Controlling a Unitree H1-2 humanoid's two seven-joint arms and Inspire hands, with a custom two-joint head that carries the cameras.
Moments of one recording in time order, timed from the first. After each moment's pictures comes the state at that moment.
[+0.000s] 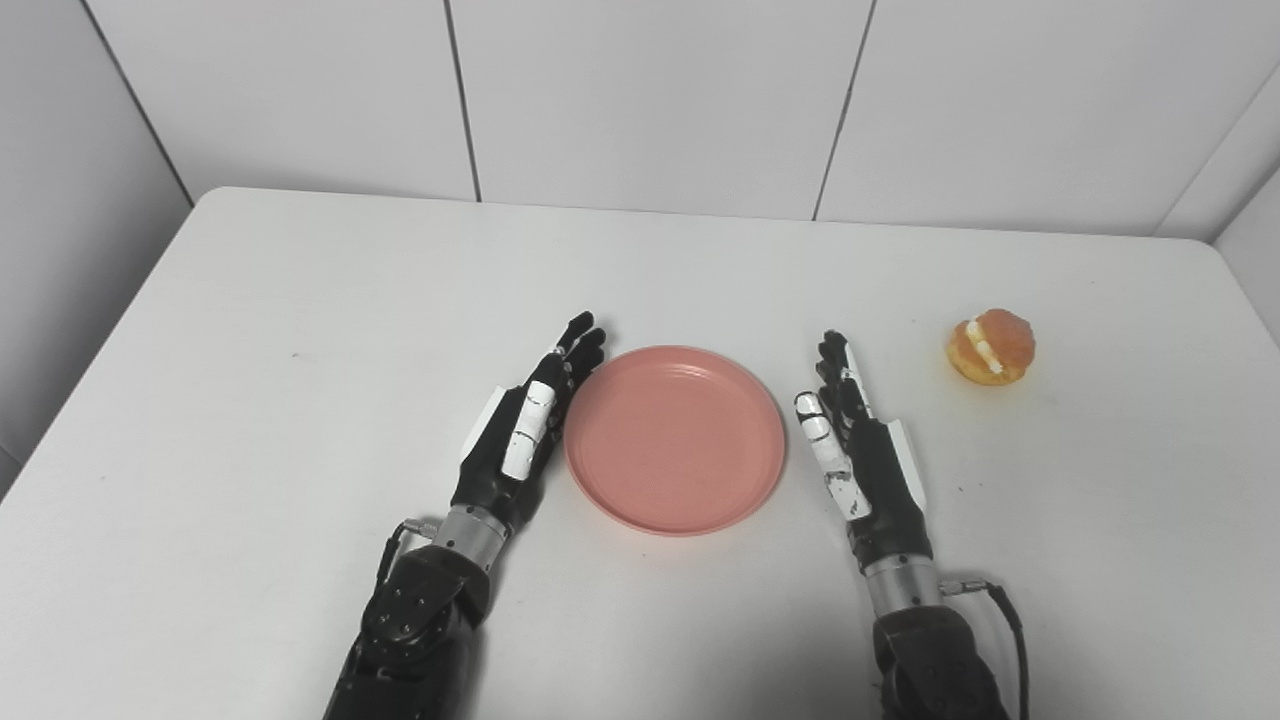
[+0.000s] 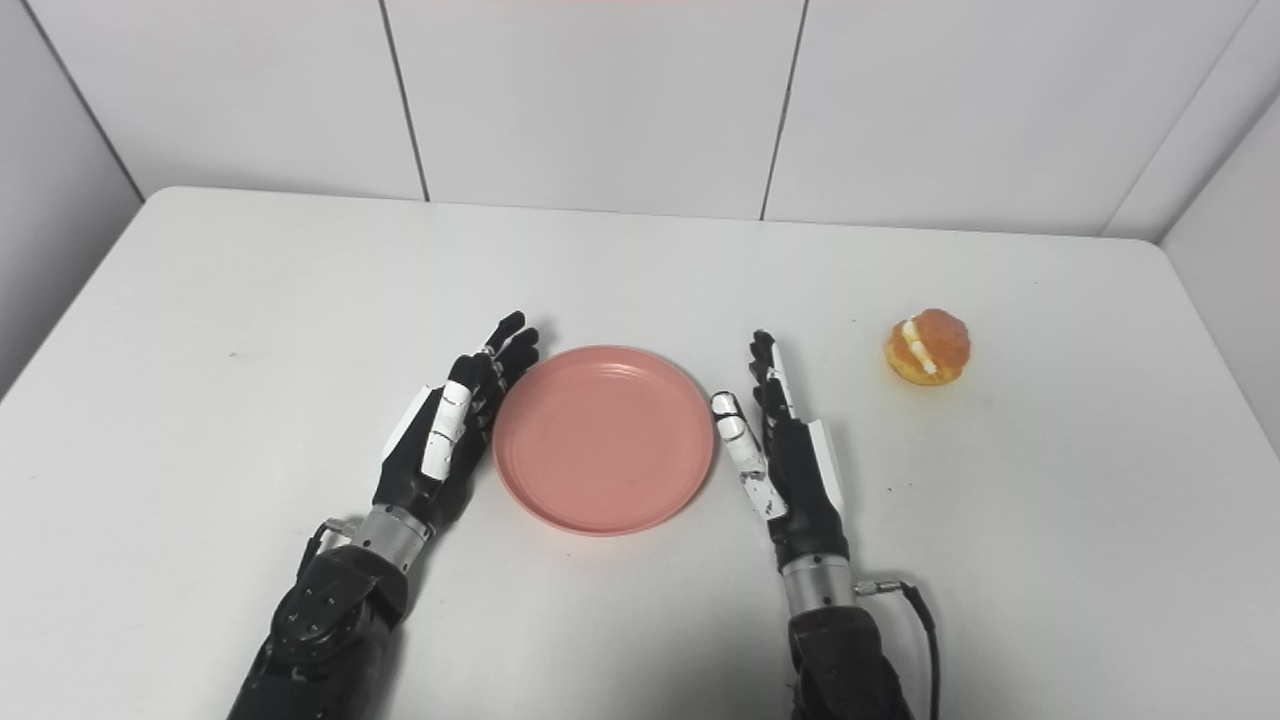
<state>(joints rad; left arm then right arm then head) -0.15 0.08 -0.09 0.10 -0.15 -0.01 -0.20 -0.12 0.06 0.12 0.09 -0.20 -0.15 -0.02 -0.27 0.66</state>
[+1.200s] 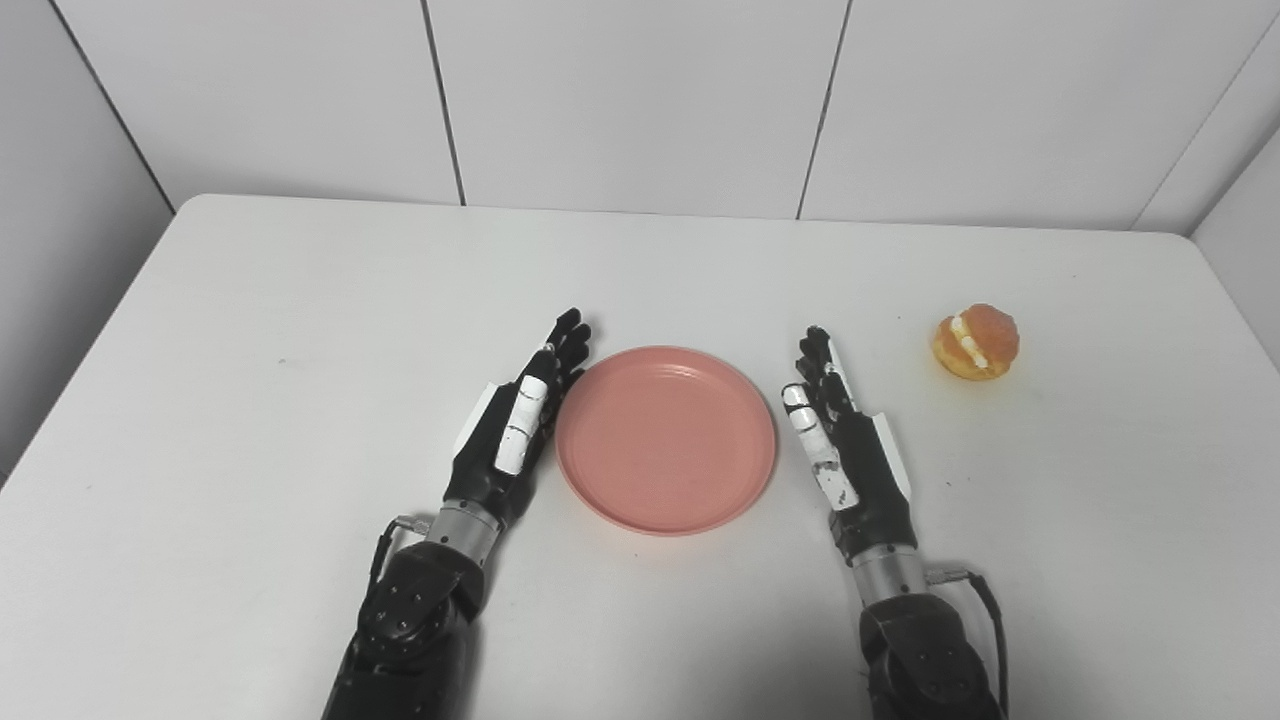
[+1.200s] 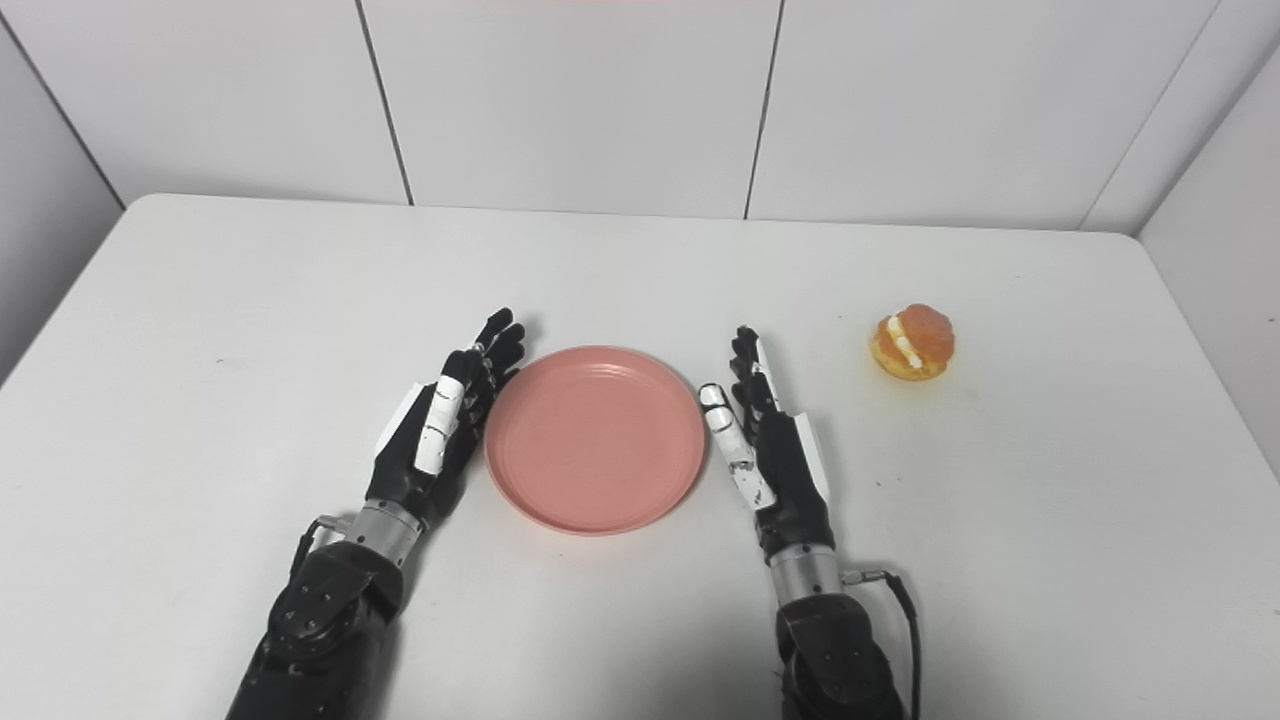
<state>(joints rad) -0.18 0.03 -0.07 0.14 -0.12 -0.05 -0.18 -0.14 0.04 0.08 0.12 -0.03 -0.17 0.01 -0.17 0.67</state>
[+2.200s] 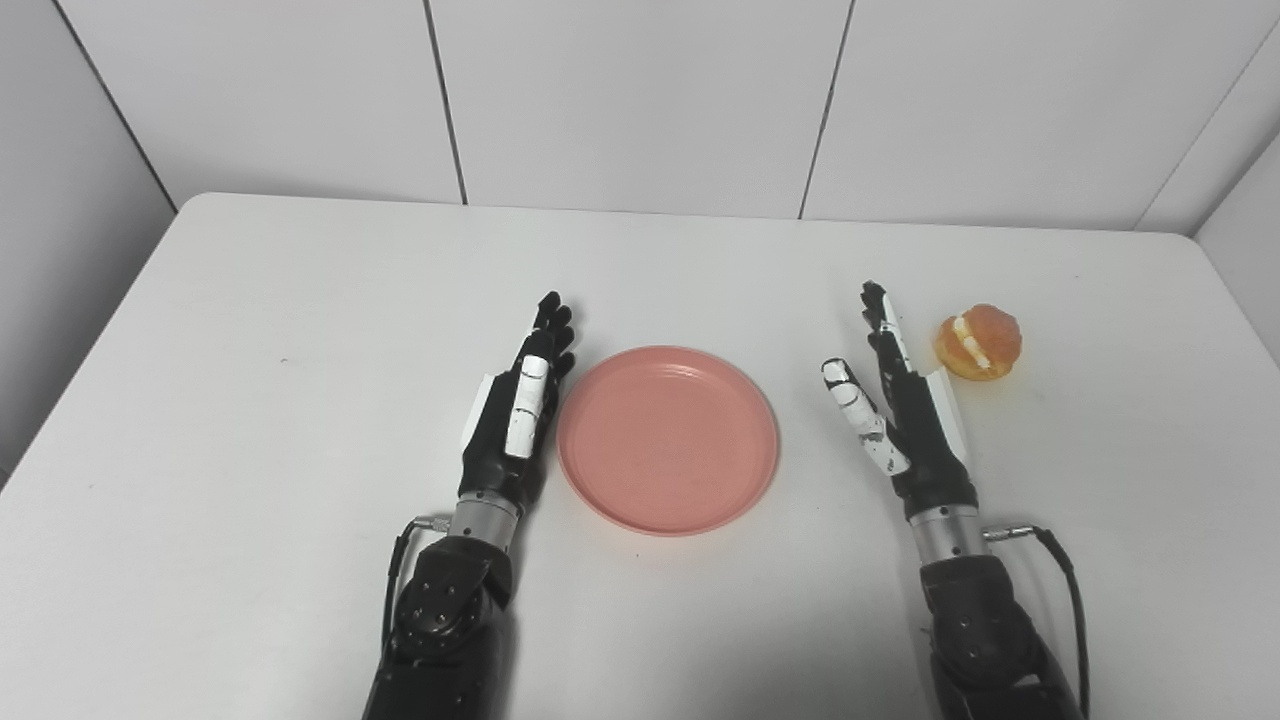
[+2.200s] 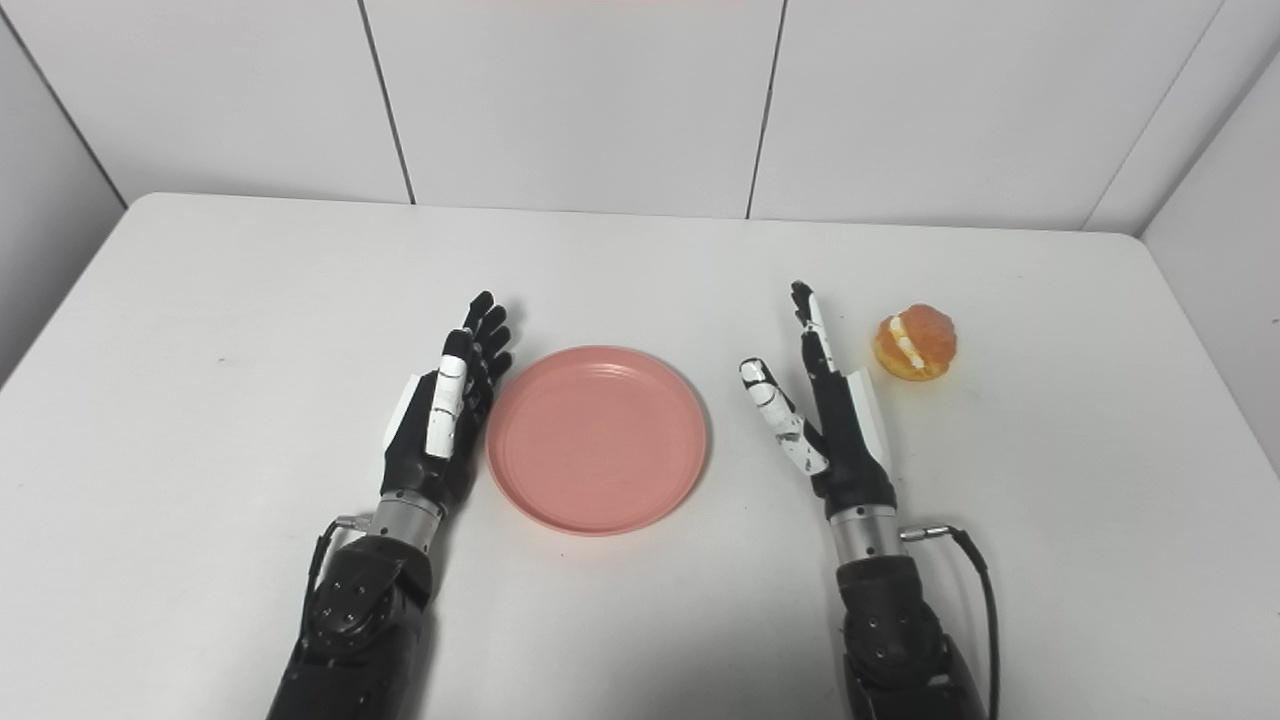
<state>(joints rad) -0.19 -0.04 -0.04 0.17 -0.08 -0.08 -0.09 -0.23 -0.08 0.07 0.22 -0.28 -0.30 -0.09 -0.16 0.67</state>
